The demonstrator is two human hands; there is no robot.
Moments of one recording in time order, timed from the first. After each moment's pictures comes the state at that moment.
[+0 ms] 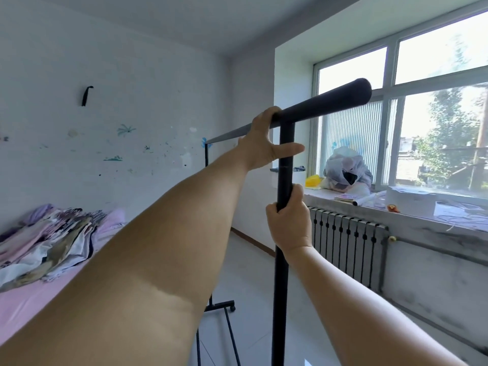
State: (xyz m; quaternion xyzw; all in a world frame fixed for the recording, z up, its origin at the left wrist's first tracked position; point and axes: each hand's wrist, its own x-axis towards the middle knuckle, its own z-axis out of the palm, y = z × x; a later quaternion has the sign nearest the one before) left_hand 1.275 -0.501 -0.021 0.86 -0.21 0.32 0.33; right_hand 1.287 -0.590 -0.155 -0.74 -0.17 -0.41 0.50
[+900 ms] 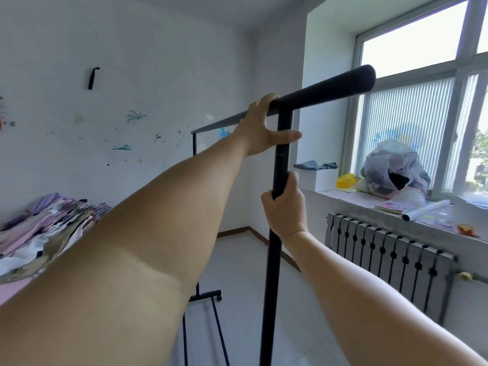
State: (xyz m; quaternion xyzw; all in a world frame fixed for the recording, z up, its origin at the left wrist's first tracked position) left_hand 1.595 -0.463 -0.018 0.89 -0.12 0.34 0.30; right_hand 1.616 -0.554 -0.152 -0.72 -0.26 -0.33 0.55
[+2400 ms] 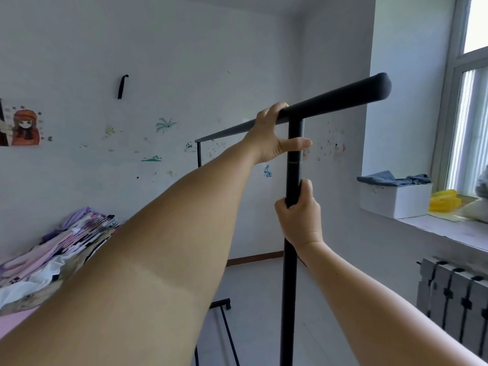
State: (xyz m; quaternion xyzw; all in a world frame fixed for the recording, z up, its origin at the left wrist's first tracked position) left_hand 1.985 -0.283 -0.012 0.89 -0.05 0.36 0.27; right_hand 2.019 -0.375 -0.153 -0.69 -0.31 -0.27 0.59
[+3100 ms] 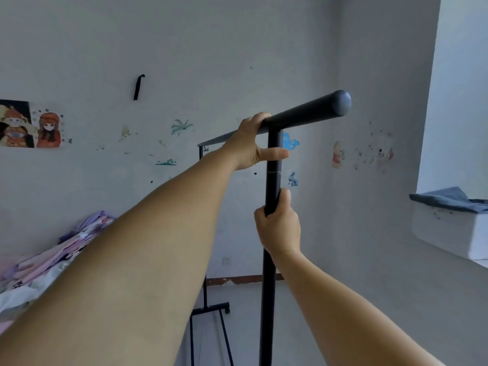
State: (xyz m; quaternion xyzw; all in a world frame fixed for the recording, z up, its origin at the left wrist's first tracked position) left_hand 2.191 -0.154 -0.004 0.90 0.01 0.38 0.21; right_hand 2.242 -0.239 -0.152 -0.68 -0.38 -0.21 0.58
